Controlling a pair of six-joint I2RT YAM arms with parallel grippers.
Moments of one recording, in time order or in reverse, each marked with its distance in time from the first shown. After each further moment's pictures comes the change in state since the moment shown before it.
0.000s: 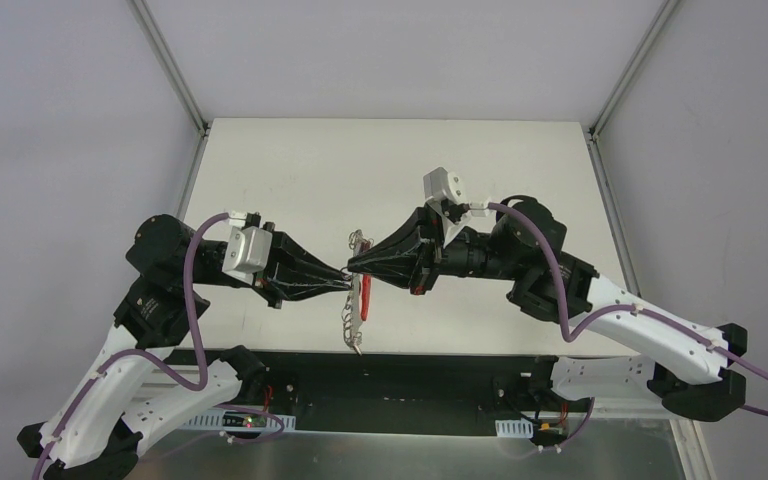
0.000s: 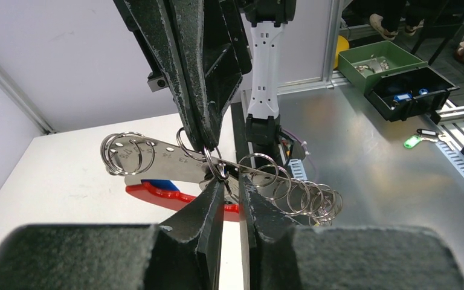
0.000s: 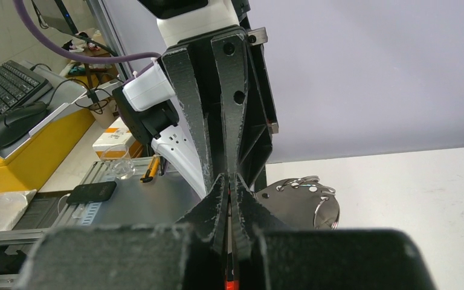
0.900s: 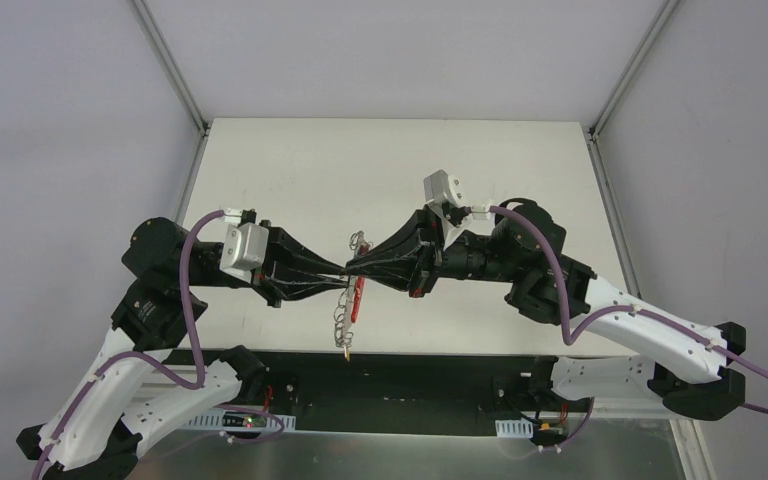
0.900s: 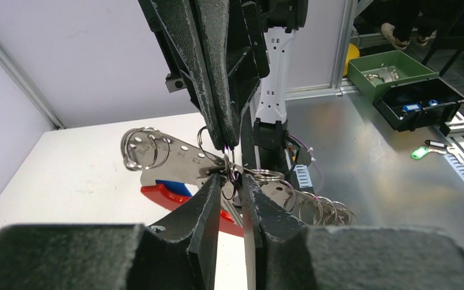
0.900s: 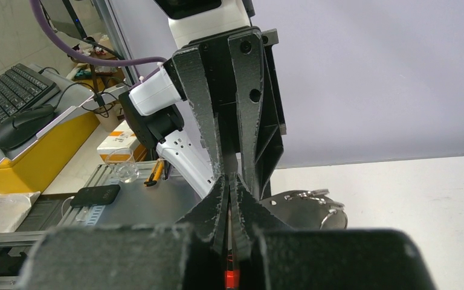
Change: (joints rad) left arm 0.000 -0.013 0.000 0.003 -0.051 -0.021; right arm 0.018 -0.002 -0.021 0.055 0.003 0.009
